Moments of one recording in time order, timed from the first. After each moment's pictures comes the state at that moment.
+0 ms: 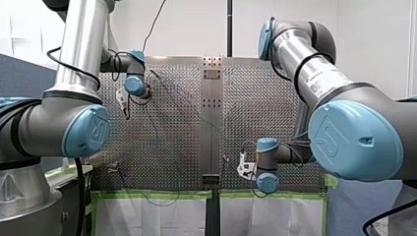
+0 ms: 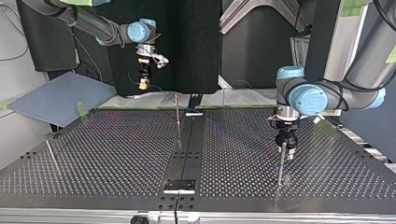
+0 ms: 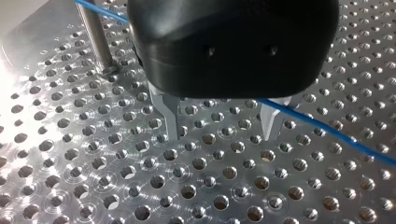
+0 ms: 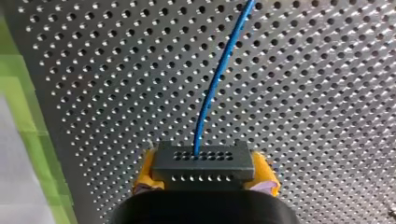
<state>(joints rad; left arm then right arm) 0.01 -1.82 -1.71 -2.76 -1.65 -1.89 2.06 -0.66 1.90 -1.27 1.80 1.62</state>
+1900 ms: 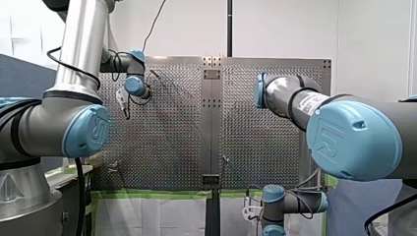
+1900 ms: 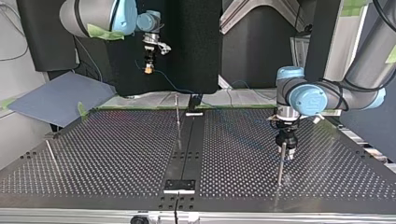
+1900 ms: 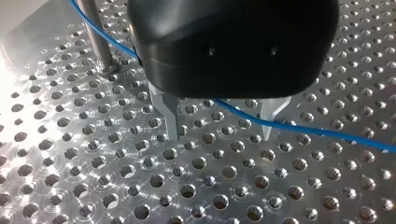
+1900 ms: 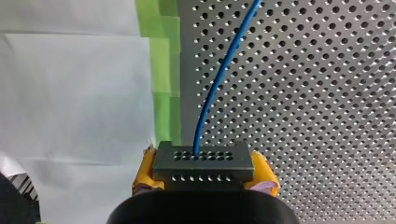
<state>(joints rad) 0.01 -1.82 -1.71 -2.75 -1.65 -1.90 2.03 -0.30 1.83 -1.53 1.80 1.62</state>
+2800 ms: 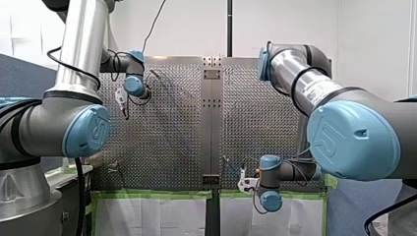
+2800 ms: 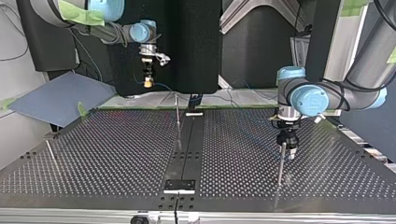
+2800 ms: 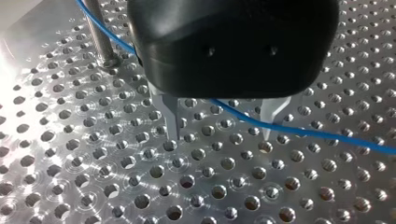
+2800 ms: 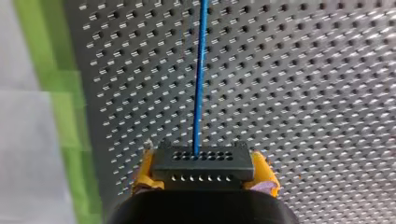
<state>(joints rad) 0.01 -1.82 -1.71 -2.76 -1.65 -1.90 2.03 -0.53 1.85 -1.36 1.70 1.61</state>
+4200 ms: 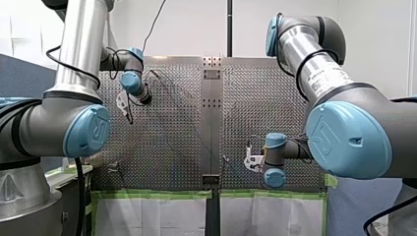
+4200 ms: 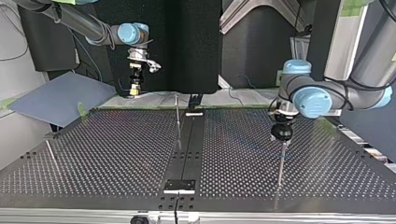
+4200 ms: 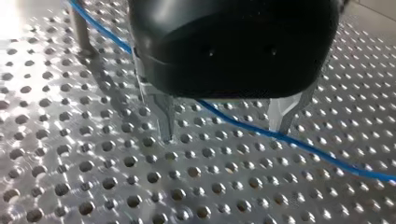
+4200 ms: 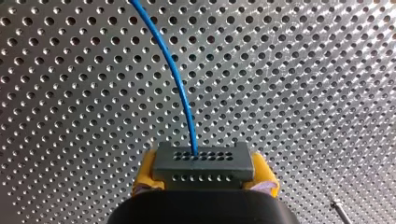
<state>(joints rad) 0.02 -1.80 -1.71 -2.93 -1.54 -2.12 1.99 -0.71 1.92 -1.36 1.74 1.55</state>
